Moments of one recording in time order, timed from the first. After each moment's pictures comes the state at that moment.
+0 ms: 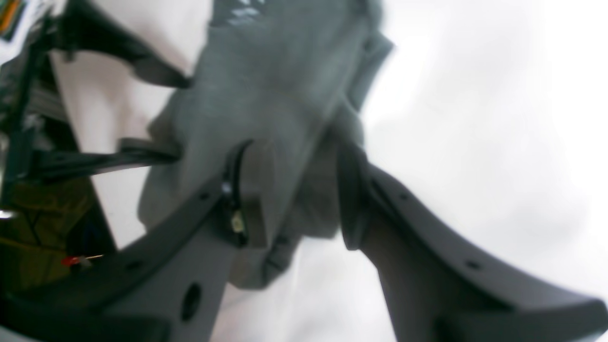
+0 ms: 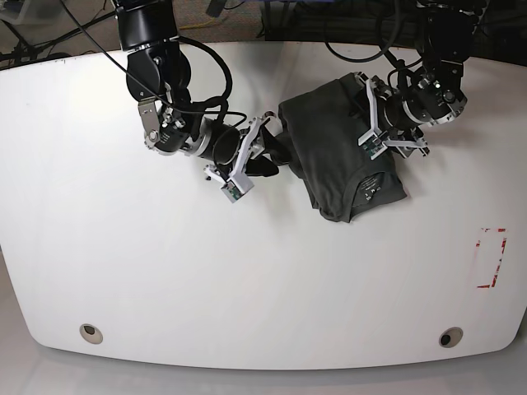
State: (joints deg) left arm 13.2 -16.2 -1.7 108.3 -11.7 -43.0 57.0; right arm -0.4 7.6 -10.6 92.4 35.3 32.8 -48.6
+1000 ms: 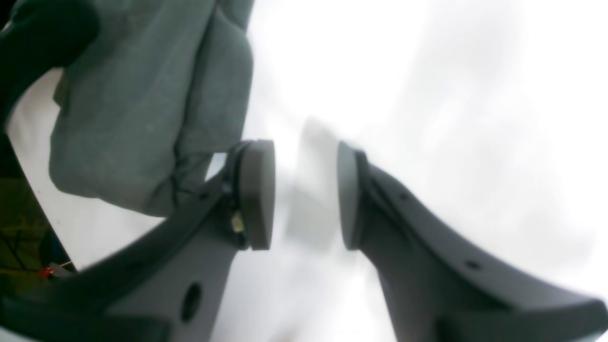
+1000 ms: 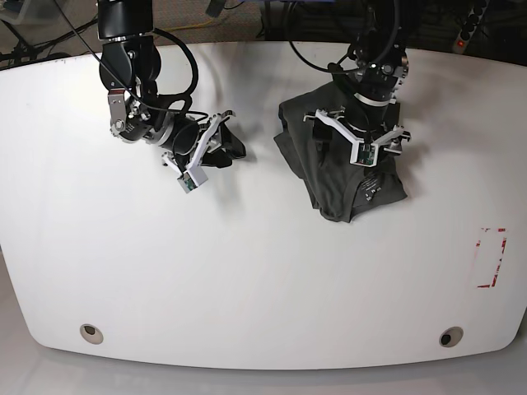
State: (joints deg) left arm 19.2 -4.5 8.5 103.6 0.0 0.7 20.0; right arm -4.0 12.6 -2.3 89.7 35.6 33.4 -48.5
